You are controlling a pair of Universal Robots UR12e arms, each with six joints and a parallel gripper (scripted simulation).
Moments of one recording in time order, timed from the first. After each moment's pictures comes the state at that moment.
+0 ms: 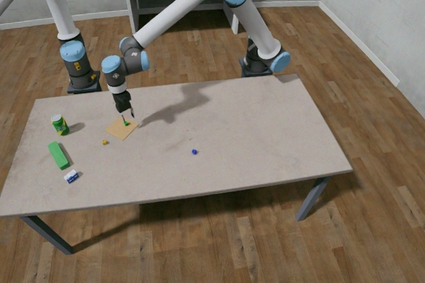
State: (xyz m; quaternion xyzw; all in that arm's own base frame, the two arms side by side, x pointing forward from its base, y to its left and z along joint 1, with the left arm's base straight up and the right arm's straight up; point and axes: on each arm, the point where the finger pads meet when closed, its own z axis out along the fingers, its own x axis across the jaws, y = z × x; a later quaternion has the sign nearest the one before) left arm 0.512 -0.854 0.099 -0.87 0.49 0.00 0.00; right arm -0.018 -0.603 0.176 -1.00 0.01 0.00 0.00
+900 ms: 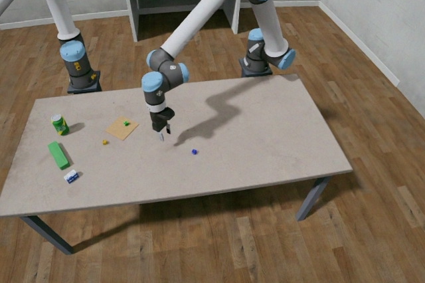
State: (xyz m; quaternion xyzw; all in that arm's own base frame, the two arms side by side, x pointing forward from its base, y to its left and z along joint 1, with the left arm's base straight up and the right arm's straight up) left arm 0.660 -0.660 0.098 -0.94 0.35 0.00 0.00; right arm -0.018 -0.603 0.176 -1.00 0.01 0.00 0.00
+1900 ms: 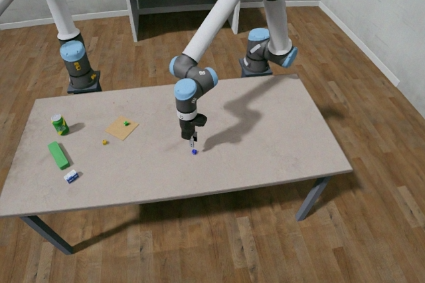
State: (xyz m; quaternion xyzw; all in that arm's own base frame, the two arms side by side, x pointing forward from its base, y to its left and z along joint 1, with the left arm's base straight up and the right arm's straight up) left arm 0.723 -0.521 0.096 -0.97 0.26 0.00 0.00; right arm -0.018 -0.603 0.176 -1.00 0.01 0.00 0.00
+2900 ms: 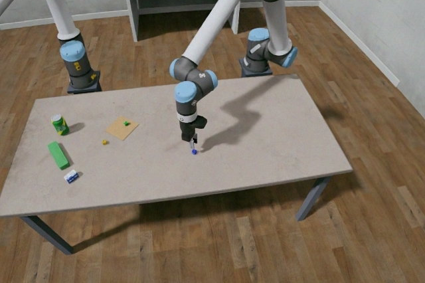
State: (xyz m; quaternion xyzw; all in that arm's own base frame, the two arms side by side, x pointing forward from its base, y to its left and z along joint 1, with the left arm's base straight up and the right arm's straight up) left arm 0.723 -0.521 0.082 -0.97 0.26 0.00 0.00; right arm -0.018 -0.603 0.176 -1.00 0.01 0.00 0.00
